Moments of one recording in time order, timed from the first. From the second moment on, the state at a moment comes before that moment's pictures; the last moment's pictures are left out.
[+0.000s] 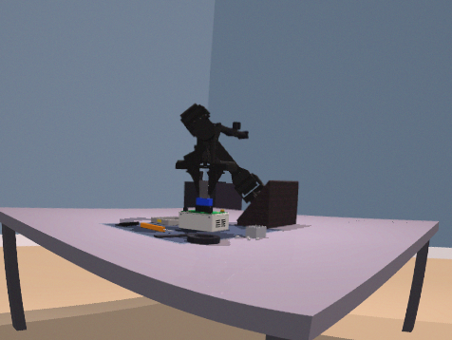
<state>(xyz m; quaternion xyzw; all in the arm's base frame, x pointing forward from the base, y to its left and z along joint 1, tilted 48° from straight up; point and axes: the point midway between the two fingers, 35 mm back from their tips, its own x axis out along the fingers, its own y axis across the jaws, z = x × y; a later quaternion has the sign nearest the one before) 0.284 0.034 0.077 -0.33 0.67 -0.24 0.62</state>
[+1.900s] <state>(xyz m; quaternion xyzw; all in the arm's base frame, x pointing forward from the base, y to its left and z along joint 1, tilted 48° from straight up) 0.284 0.039 0.087 -0.32 0.68 -0.24 0.61</state>
